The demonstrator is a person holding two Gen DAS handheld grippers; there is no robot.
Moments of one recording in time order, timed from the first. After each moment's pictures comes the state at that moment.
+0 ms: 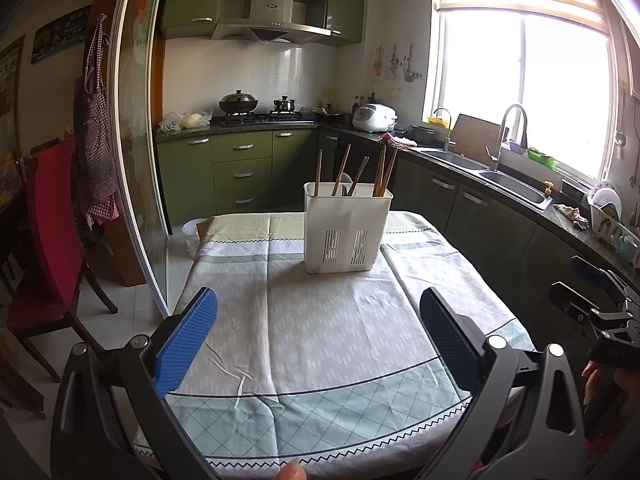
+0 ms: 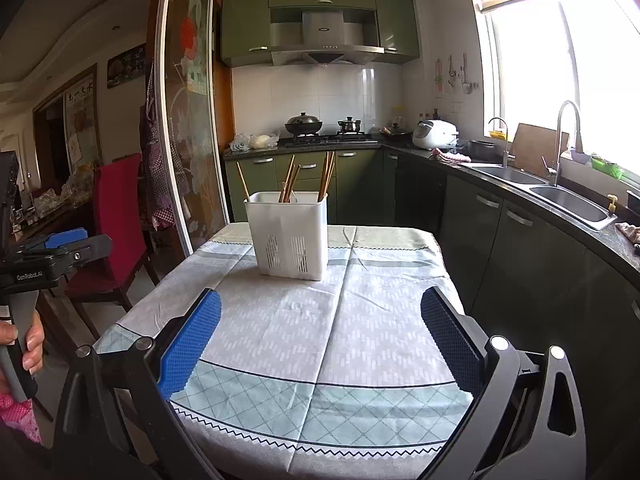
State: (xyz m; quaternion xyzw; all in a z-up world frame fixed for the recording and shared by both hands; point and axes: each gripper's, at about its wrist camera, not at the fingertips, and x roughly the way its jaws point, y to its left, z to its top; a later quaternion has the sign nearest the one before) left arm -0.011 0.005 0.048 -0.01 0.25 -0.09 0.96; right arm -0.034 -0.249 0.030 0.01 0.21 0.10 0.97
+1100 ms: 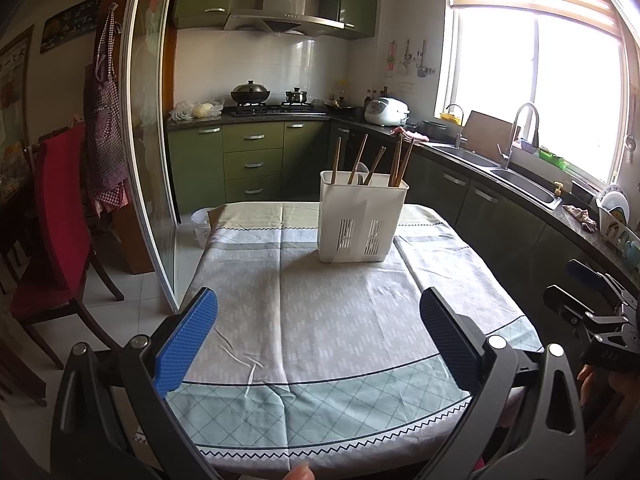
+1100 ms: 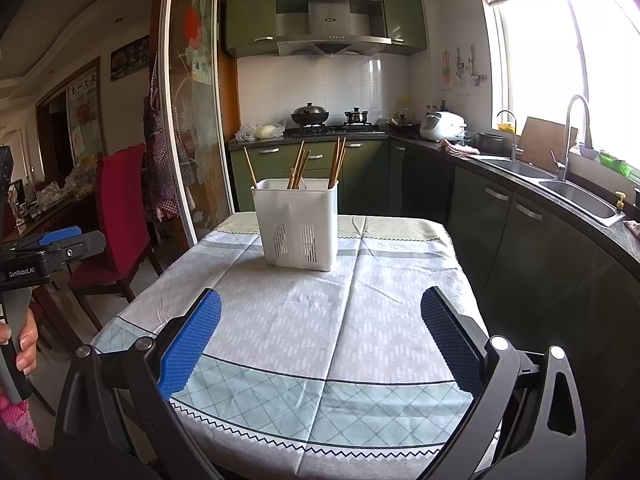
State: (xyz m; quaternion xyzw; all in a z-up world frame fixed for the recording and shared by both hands) left arm -0.010 0.016 0.040 -0.01 0.27 -0.07 0.96; right arm -0.012 -0.239 0.018 0.01 0.23 0.11 0.97
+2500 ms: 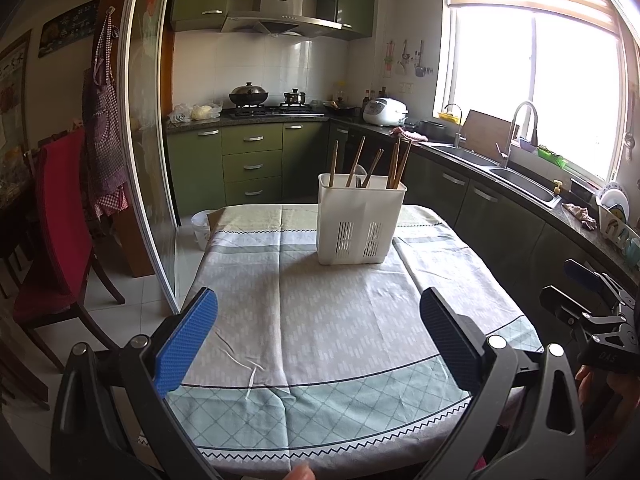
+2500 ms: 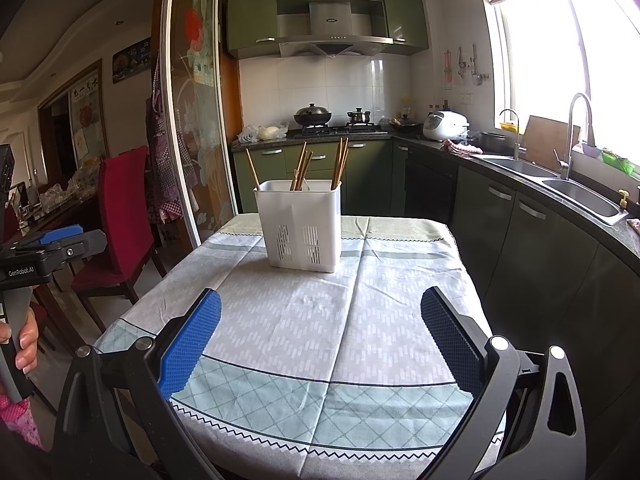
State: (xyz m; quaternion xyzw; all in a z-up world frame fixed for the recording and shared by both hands) left arm -0.009 0.019 0.046 -0.01 0.27 -0.07 0.96; right arm -0.009 -0.236 0.016 0.01 0.23 0.12 0.97
